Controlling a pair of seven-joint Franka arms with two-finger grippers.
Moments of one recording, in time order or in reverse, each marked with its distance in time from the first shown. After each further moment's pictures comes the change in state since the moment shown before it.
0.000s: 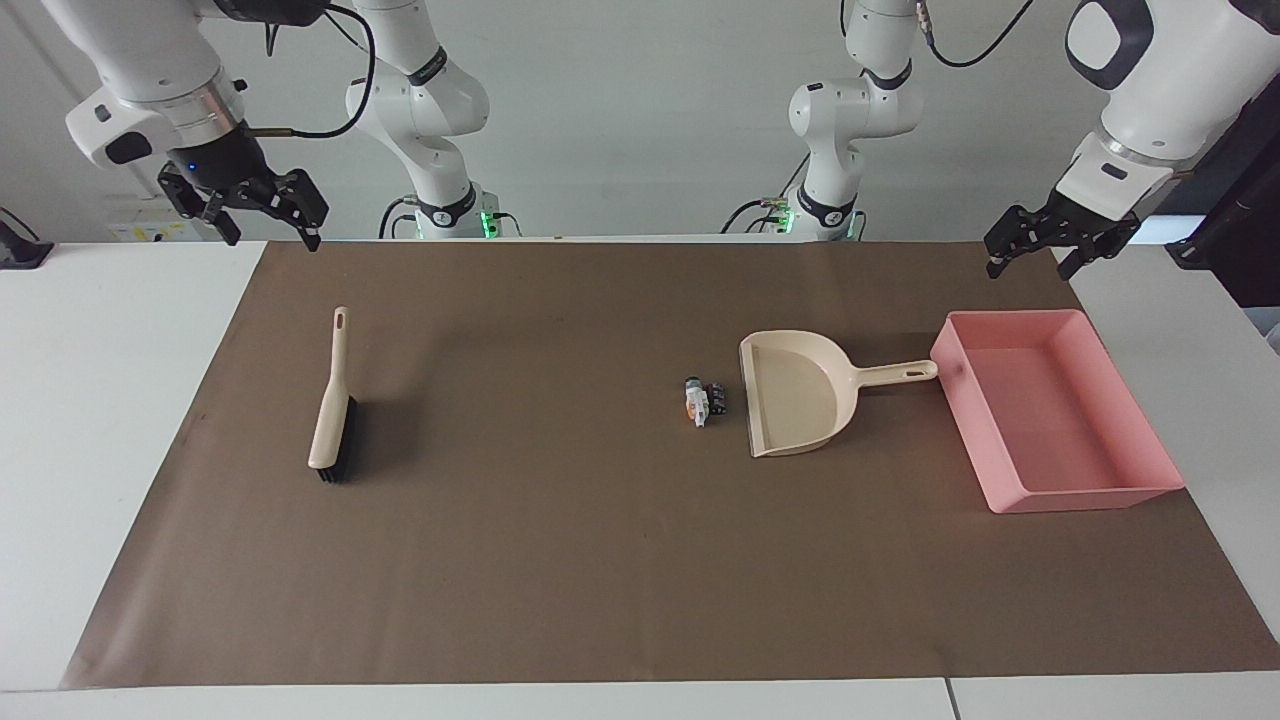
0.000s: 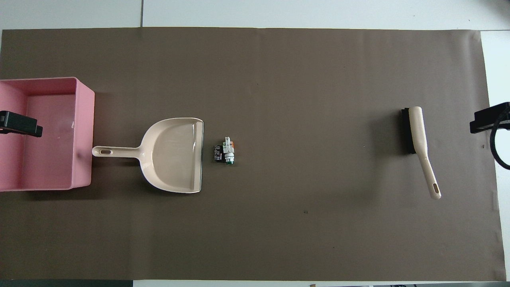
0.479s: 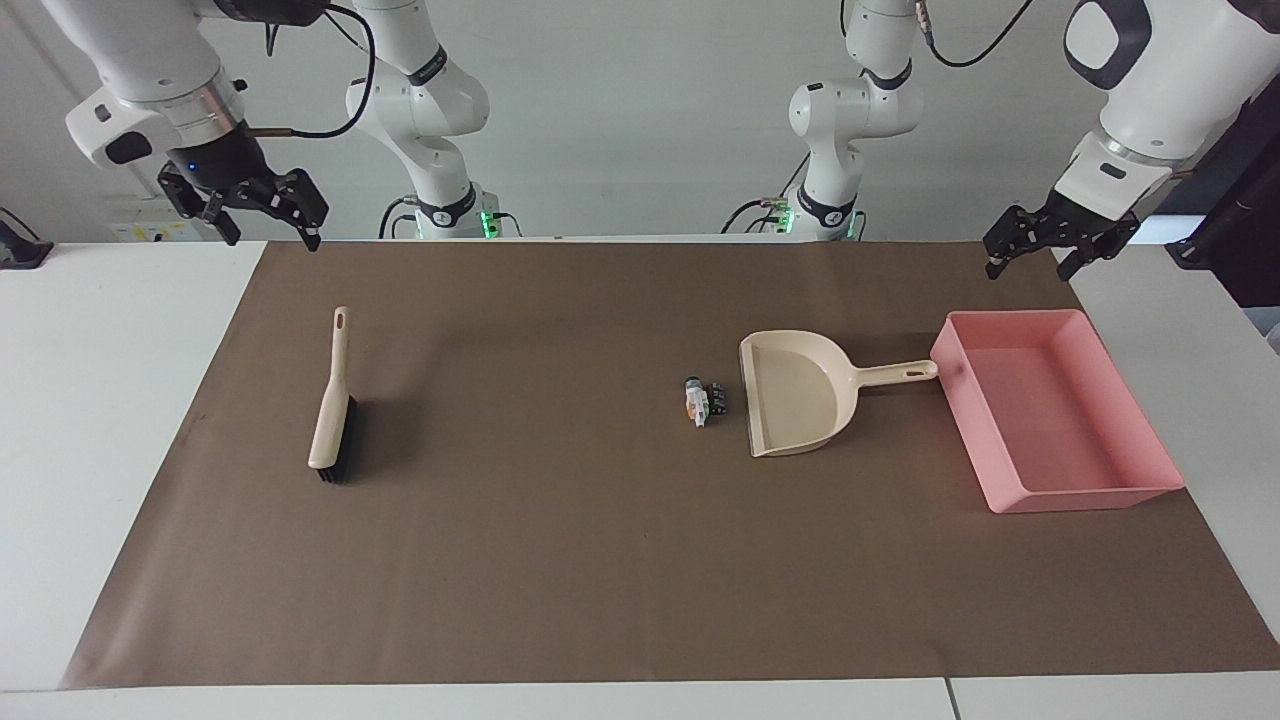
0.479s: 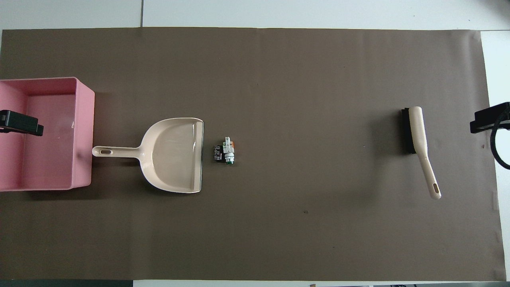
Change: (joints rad) left arm -0.001 0.000 -0.003 0.000 0.000 0.006 0.000; right arm -0.001 0.000 0.000 0.000 0.000 0.000 0.000
